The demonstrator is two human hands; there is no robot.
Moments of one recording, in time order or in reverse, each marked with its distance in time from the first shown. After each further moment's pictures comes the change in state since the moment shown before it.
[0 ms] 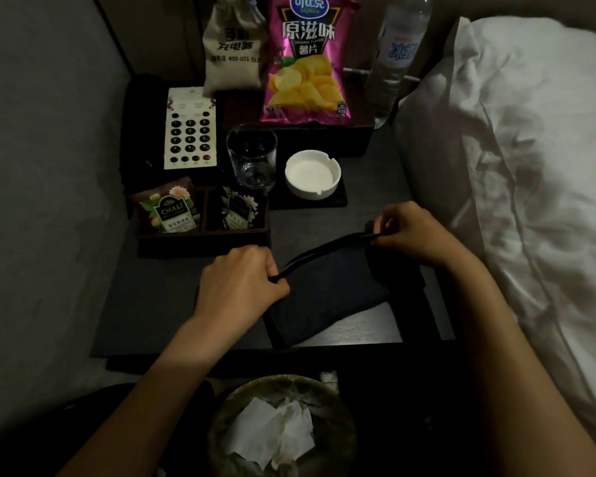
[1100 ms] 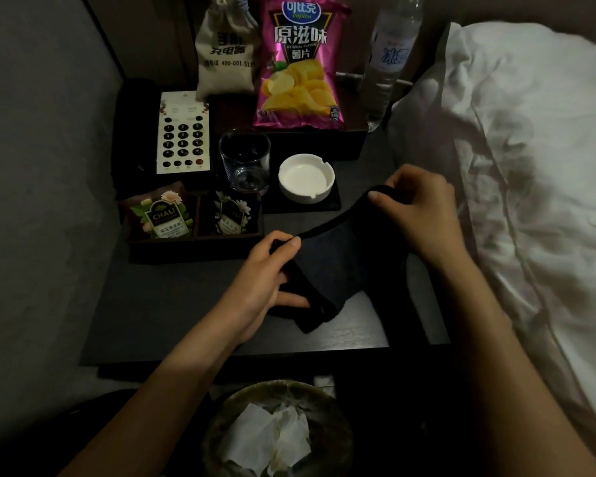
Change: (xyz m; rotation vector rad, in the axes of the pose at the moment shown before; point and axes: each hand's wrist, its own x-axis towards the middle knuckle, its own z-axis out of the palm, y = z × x) left_hand 0.004 0.034 0.002 -1.446 -0.345 -0.276; right_hand -0.007 -0.016 -0.007 0.185 0.547 -0.188
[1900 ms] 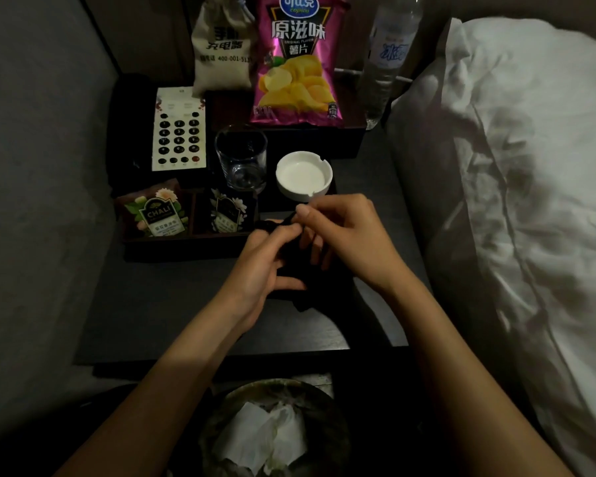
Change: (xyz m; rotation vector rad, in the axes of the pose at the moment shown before) left_hand 0.011 0.005 0.003 0.020 -0.004 0.091; right_hand -0.031 -0.050 0.043 0.479 -0.424 -0.036
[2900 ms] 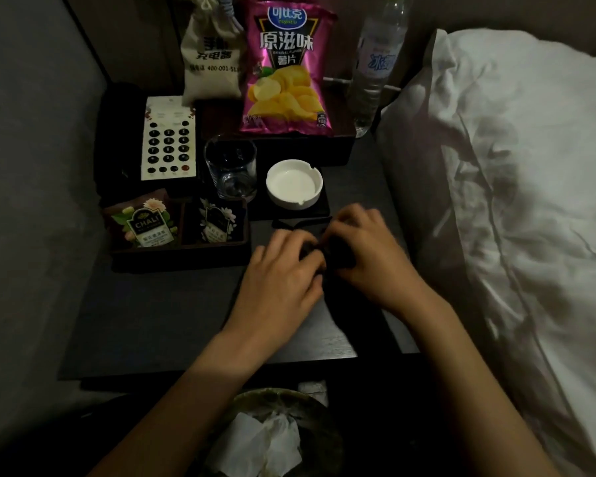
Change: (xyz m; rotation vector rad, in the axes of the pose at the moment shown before) left_hand -0.008 -0.013 0.019 1.494 0.047 0.656; right_hand -0.018 0.024 -0.033 -0.886 -0.082 -0.030
